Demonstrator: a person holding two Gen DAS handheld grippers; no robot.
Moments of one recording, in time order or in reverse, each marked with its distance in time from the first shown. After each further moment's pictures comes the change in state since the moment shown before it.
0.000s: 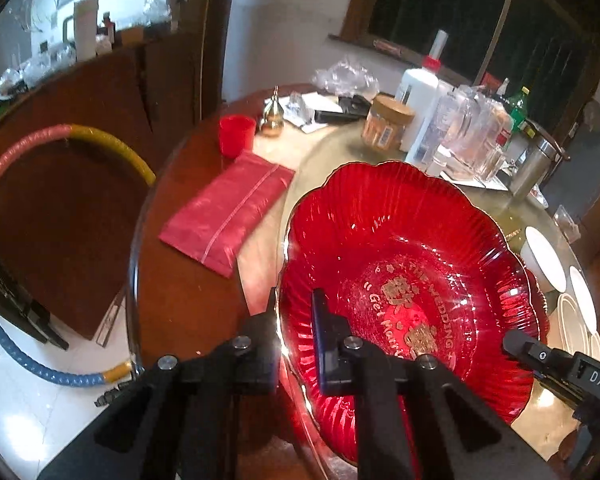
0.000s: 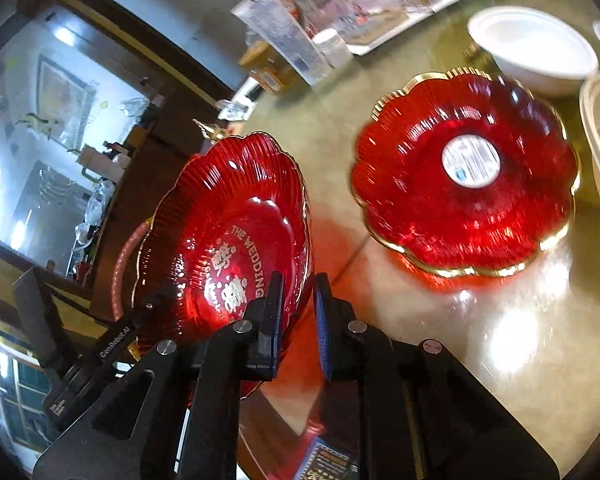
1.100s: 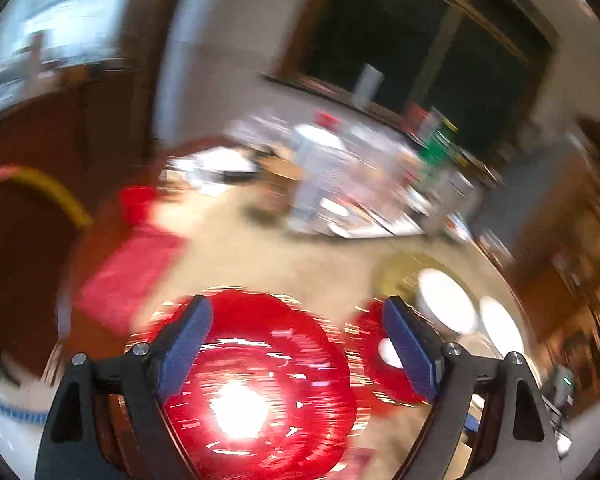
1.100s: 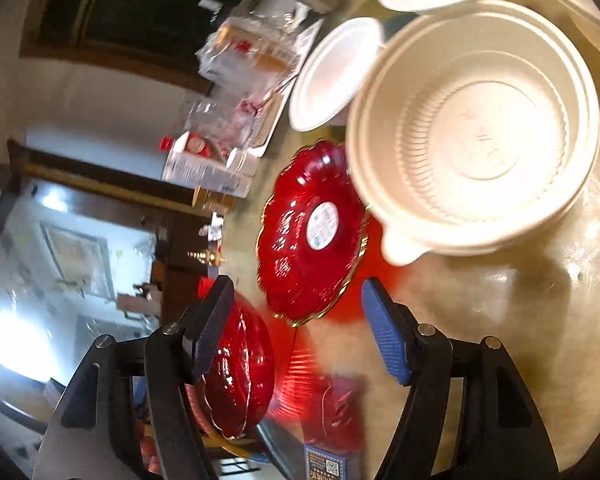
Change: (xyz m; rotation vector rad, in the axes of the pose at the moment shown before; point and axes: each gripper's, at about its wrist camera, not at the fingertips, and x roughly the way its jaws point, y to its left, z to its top) left arm -0.039 -0.091 0.043 0.076 -0.095 -0.265; right arm -0.089 -0.133 -0.019 0.513 -0.245 0.133
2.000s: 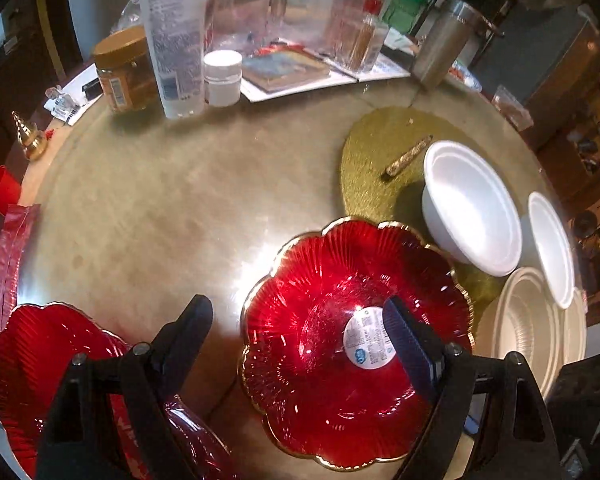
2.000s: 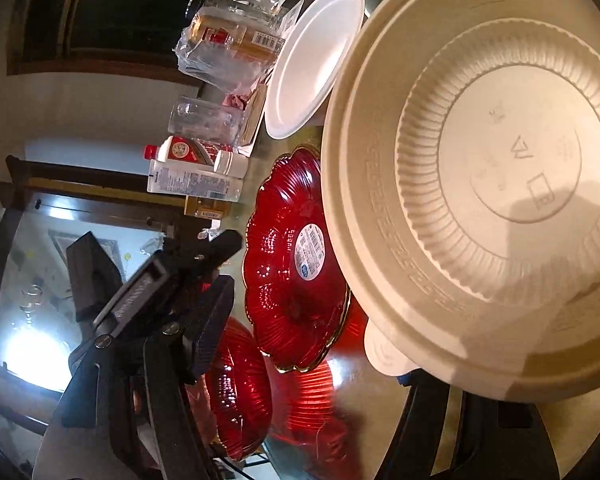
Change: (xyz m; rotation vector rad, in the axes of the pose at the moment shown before) left arm 0.173 -0.087 -0.019 0.192 0.483 0.050; right arm 0.032 -0.017 0.034 0.036 0.062 0.049
